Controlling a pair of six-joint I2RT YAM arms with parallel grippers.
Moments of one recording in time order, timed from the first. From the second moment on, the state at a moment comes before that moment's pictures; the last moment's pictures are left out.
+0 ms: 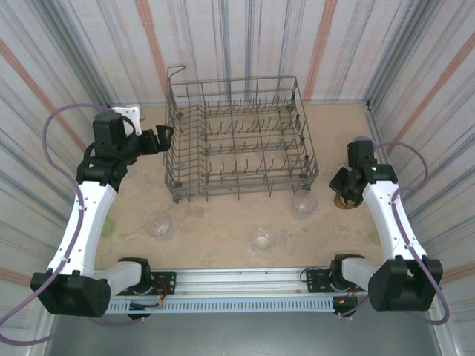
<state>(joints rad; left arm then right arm) -0.09 1.13 1.20 -0.56 0.24 -0.22 -0.01 1.13 1.01 -1.04 0.05 0.66</state>
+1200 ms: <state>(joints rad) -0.23 1.22 1.31 -0.62 0.13 -0.26 -0.01 1.29 1.45 -0.94 -0.08 0.58</state>
